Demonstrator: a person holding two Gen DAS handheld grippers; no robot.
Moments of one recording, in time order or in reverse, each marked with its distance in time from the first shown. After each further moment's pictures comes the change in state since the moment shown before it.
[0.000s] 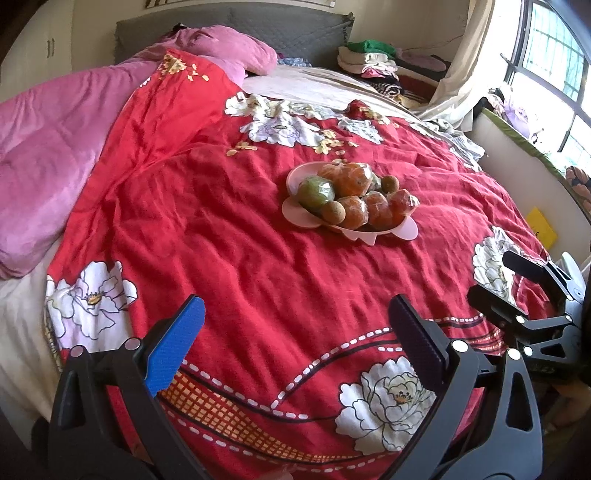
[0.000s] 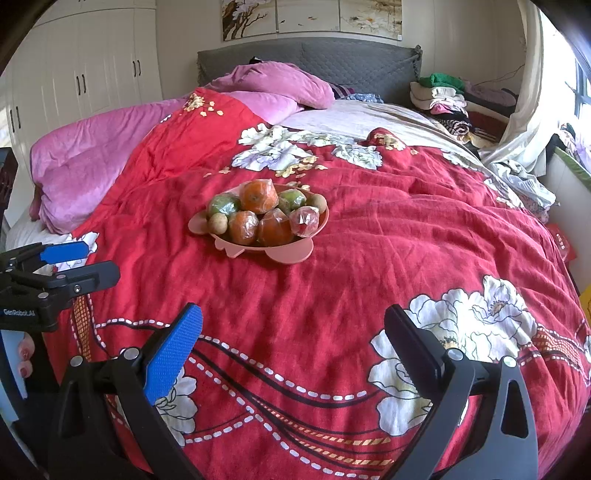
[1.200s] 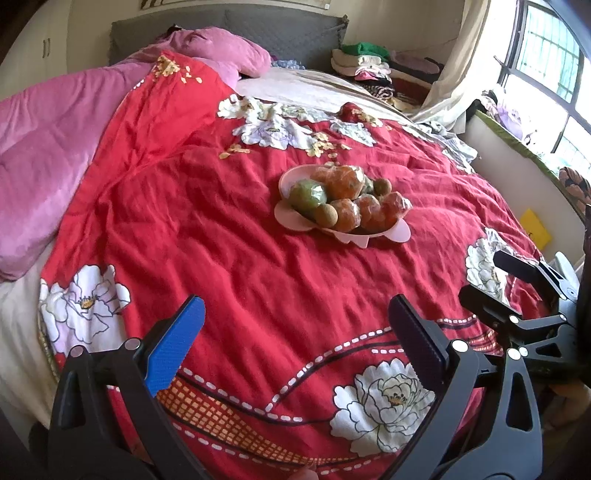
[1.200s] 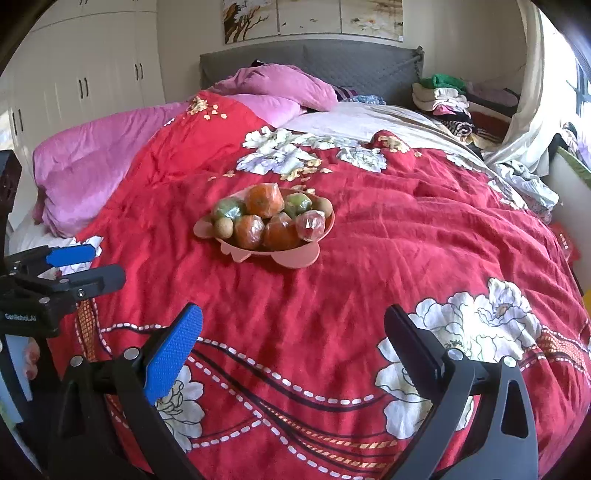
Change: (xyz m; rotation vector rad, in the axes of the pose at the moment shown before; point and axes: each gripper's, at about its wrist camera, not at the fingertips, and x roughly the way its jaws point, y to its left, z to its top) left arm 0.000 0.000 0.002 0.003 -0.008 -0.032; right arm 0.001 0.002 0.002 0.003 -0.009 0.012
